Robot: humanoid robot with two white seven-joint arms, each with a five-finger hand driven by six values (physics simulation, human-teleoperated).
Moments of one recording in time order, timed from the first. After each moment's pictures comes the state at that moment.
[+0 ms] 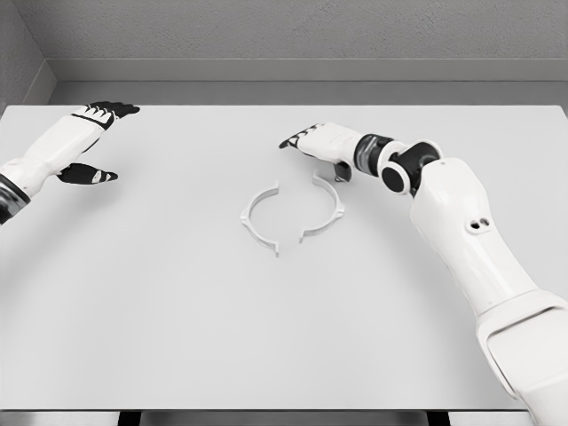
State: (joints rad) left arm -0.50 0.66 -0.39 -1.09 -0.50 -0.61 -0.01; right arm -0.81 -0.13 0.54 -0.92 1.00 -0.34 0.51
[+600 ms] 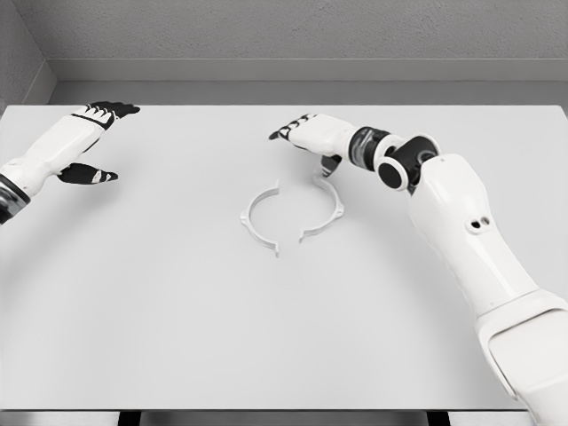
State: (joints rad) left arm -0.50 0.66 -0.40 -1.09 -0.50 -0.61 -0.01; right arm -0.81 -0.13 0.54 -0.99 0.97 -0.33 0.52
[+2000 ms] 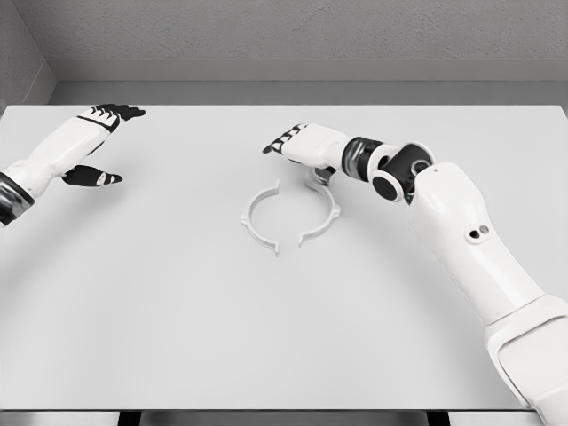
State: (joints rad) left arm -0.50 0.67 -0.41 -1.10 -0.49 -0.61 -0.01; right arm -0.79 -0.17 0.63 -1.09 0.98 -0.32 0.53
